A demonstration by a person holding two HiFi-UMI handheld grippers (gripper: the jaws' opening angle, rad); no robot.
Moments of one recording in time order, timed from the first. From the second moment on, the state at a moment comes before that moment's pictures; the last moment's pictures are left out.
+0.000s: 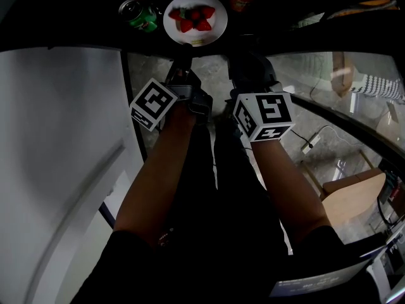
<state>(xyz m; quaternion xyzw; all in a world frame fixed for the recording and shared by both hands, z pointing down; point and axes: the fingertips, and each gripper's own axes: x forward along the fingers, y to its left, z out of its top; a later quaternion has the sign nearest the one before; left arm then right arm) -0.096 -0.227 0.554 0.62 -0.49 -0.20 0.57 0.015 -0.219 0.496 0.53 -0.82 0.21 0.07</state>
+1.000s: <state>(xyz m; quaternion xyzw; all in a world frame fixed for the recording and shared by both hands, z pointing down) -0.067 -0.214 0.543 0.77 -0.59 0.17 0.18 0.022 -0.214 0.507 0.52 -0.82 0.21 0.09</state>
